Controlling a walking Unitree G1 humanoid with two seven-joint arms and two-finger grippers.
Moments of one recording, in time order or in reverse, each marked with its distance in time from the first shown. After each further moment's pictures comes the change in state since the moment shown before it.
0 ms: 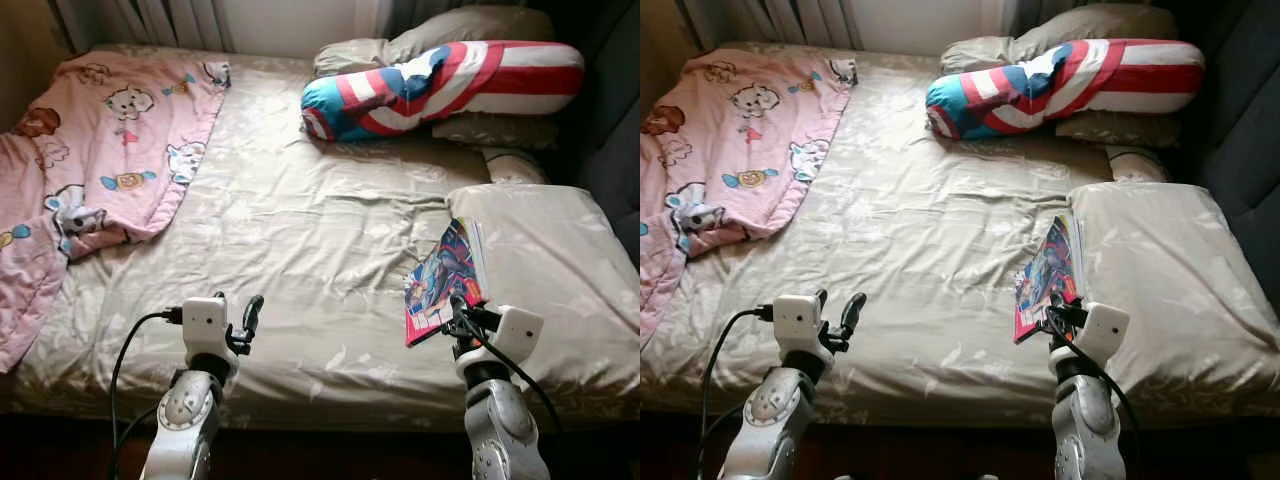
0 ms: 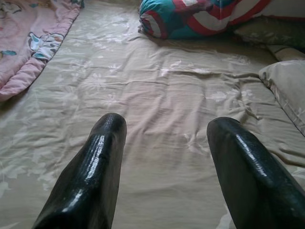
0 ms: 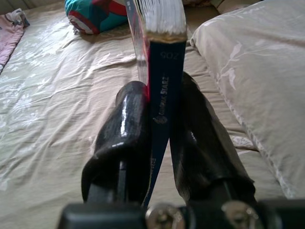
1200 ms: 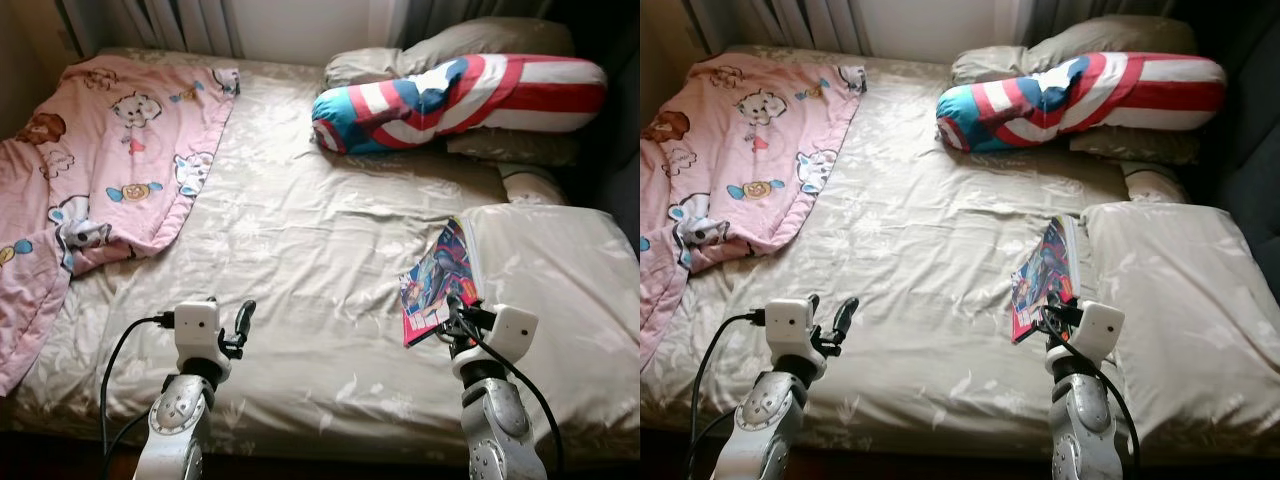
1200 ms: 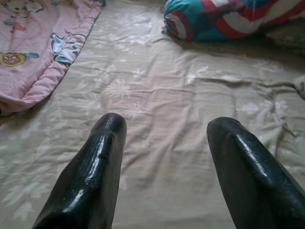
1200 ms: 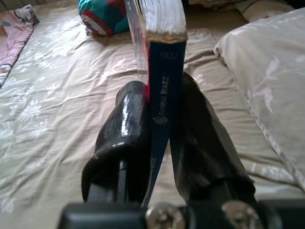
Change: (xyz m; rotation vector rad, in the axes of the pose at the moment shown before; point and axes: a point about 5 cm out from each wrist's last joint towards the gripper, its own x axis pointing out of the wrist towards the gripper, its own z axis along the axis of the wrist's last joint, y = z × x) left arm -0.003 0.004 -0.001 -0.002 0.017 0.022; right arm 0.000 -0.001 -0.001 -0.017 0.007 -0.014
